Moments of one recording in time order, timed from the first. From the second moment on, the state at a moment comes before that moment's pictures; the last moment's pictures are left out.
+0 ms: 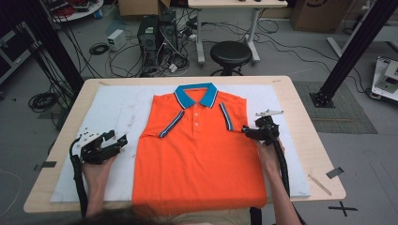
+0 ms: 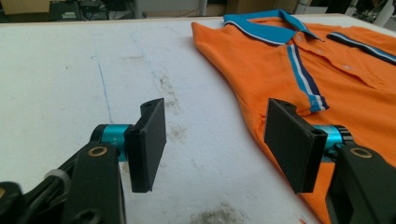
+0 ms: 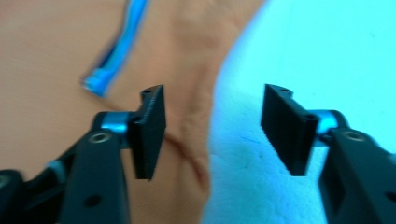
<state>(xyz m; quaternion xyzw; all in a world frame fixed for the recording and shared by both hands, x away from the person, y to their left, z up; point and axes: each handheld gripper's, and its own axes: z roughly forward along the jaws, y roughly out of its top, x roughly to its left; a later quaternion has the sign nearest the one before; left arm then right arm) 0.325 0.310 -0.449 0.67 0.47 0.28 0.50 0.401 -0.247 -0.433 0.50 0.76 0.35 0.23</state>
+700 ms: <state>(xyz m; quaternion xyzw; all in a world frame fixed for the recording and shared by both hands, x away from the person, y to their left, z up) 0.320 0.318 -0.447 0.64 0.46 0.26 0.56 0.333 -0.280 -0.444 0.47 0.68 0.49 0.29</state>
